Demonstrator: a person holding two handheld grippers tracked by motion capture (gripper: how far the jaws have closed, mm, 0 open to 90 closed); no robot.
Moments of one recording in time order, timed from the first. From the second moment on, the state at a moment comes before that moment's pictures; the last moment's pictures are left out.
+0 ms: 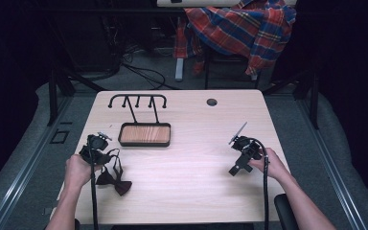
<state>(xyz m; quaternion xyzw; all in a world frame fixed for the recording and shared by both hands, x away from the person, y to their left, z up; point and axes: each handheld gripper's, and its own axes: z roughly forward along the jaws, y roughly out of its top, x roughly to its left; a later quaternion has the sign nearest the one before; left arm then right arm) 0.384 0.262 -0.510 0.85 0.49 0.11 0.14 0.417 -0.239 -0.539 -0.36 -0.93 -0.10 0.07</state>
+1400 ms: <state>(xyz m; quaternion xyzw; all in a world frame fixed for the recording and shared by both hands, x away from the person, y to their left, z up) 0.376 0.260 -0.461 0.83 0.48 0.17 0.22 0.416 -0.239 -0.541 -0.37 -0.92 -0.10 0.06</state>
